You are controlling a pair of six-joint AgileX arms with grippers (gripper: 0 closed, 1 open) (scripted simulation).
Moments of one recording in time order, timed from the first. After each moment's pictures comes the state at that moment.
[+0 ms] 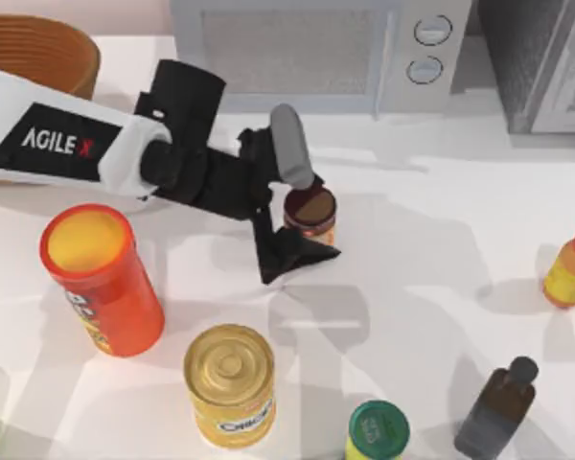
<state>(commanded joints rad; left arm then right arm) -0.42 2.14 1.26 -0.06 0.79 0.77 0.00 0.00 0.00 0.00 0.00 0.00</state>
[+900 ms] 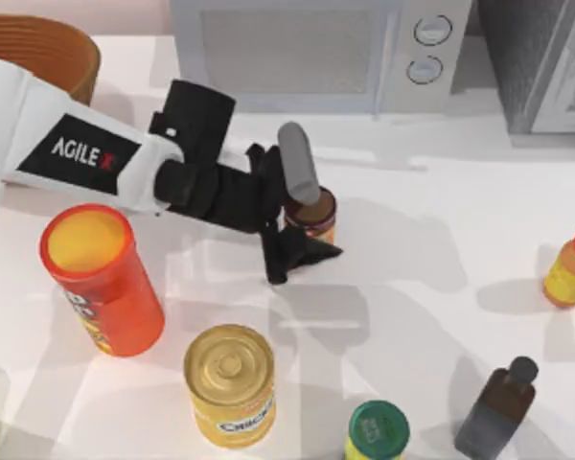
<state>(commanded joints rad) -0.43 2.22 1.27 0.02 0.79 0.76 0.00 0.00 0.00 0.00 0.00 0.00</state>
